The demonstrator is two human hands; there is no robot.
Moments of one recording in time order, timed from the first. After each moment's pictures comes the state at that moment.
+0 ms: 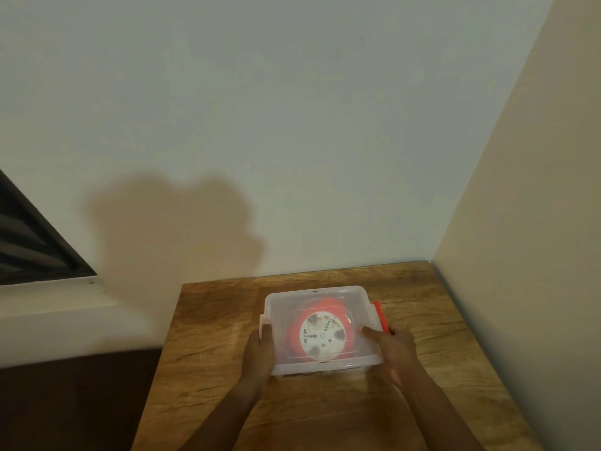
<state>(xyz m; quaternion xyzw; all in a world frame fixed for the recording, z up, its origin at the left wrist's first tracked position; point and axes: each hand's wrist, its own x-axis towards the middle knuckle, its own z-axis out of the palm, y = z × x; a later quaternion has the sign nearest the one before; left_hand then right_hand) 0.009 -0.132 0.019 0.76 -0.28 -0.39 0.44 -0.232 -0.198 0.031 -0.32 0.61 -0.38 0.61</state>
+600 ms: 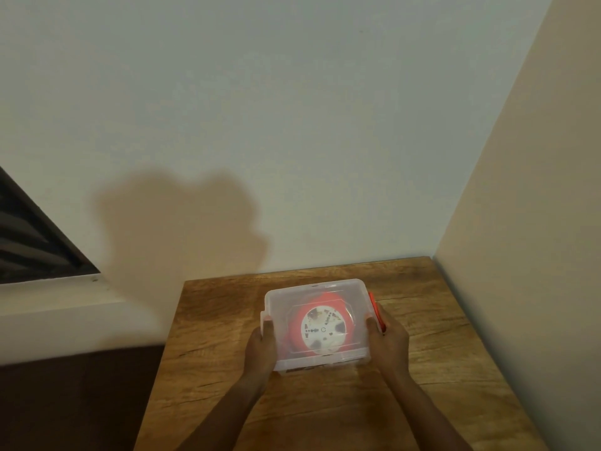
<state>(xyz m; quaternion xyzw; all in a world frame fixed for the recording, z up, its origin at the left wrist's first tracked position) 0.007 -0.130 0.016 0.76 -0.27 -0.39 0.45 -0.213 -0.184 0.021 -0.54 0.63 -0.44 0.35</state>
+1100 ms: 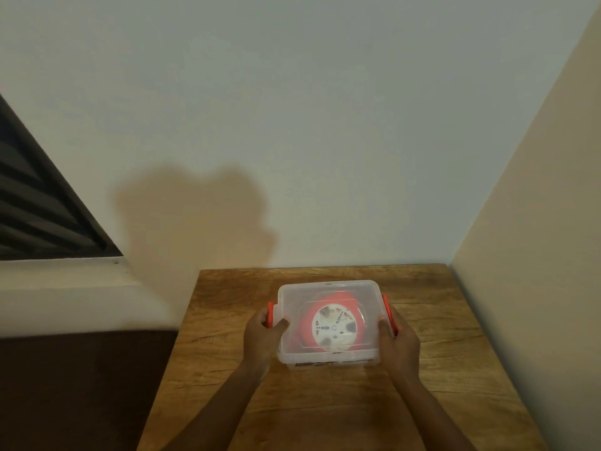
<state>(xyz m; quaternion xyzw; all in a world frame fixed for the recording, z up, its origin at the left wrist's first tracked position) 0.026 -0.129 0.025 0.76 -0.28 -0.34 0.48 -0.213 -0.184 0.014 -0.55 0.62 -0.44 0.34</state>
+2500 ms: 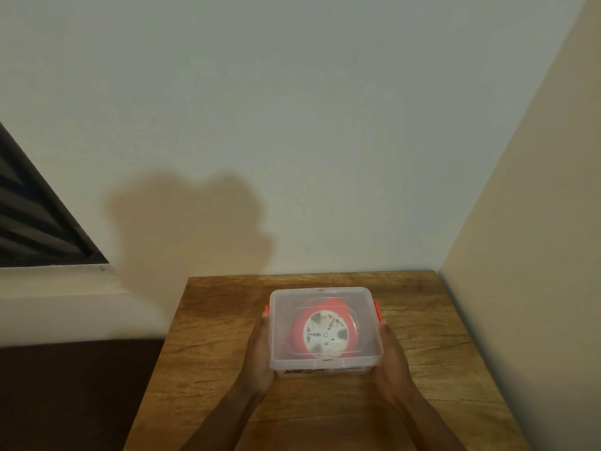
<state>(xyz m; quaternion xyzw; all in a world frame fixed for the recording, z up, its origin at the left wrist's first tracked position) 0.003 -0.116 0.032 0.52 -0.24 -0.55 0.61 -0.235 -0.189 -0.004 -0.37 0.47 -0.47 0.65</state>
